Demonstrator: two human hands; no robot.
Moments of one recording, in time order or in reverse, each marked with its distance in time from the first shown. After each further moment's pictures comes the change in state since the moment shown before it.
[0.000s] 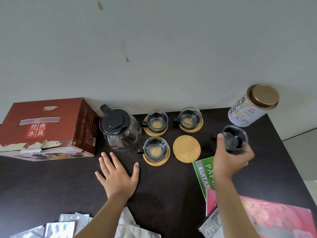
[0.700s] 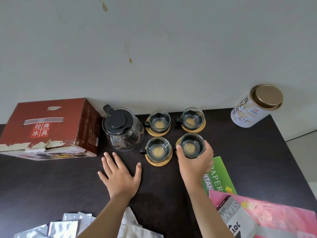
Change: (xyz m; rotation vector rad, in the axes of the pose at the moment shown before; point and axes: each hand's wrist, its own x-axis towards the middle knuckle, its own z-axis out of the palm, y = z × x) left_hand -0.001 -0.001 0.002 -0.003 -0.005 -0.002; right_hand -0.081 0.022 0.020 -0.439 -0.293 -0.218
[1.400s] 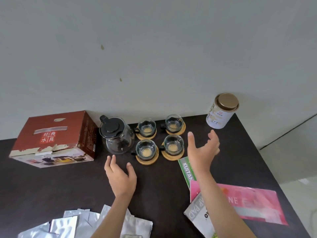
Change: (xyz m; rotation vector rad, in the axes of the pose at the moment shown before) left_hand -0.034 0.030 -0.027 -0.641 0.334 0.053; right_hand 0.031 -0.030 -0.091 0.193 0.007 -0.088
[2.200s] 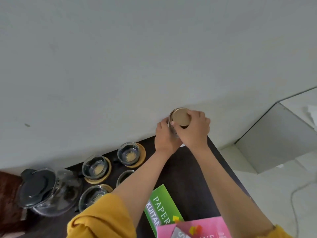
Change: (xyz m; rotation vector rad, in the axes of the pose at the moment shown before) left_hand 0.021 0.270 0.241 -0.126 -0.701 0.351; right_hand 0.207 0.001 -0.026 -0.422 -0.007 -0.207
